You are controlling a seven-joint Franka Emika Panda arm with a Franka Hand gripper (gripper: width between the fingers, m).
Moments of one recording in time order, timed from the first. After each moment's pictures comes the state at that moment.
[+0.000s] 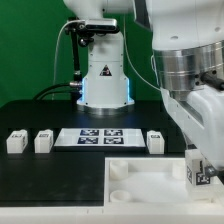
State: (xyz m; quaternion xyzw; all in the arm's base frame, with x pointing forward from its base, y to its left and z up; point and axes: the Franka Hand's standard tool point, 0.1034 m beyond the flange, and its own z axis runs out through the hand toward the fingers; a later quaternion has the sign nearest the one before) arm 0.627 0.112 0.080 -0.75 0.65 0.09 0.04
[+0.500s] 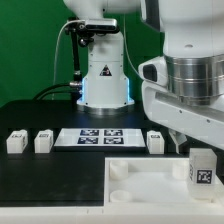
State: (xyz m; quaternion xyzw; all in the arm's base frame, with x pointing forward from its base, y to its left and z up) arm 0.617 0.121 0.075 -0.91 0.40 0.10 0.05
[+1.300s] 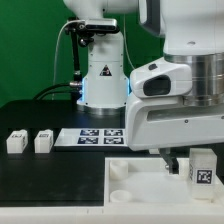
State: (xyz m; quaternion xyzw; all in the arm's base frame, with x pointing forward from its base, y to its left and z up) arm 0.629 0.114 0.072 -1.00 0.04 0.03 0.06
